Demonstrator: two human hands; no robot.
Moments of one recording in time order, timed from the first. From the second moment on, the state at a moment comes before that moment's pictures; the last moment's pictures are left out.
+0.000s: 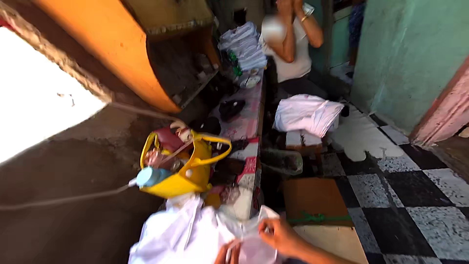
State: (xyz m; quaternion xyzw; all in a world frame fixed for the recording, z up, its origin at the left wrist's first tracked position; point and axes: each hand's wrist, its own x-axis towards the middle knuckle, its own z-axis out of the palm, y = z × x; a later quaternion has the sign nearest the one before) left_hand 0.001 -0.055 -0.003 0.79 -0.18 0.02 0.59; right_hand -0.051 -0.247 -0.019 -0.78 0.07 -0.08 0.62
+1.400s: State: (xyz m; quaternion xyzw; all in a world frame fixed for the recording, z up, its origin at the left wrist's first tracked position) left_hand -0.018 -0.052 0.032 0.77 -0.04 0.01 0.64; right_hand -0.038 -0.196 0.004 -0.79 -0.01 -0.17 0.58
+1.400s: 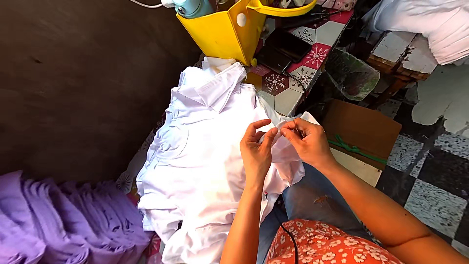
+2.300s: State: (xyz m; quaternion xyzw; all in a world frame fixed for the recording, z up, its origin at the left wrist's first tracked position) left_hand -0.023 -0.044 0.032 0.67 0.01 -0.03 0.74; right_hand -0.045 -0.274 0.013 -0.88 0.08 -0.17 0.44
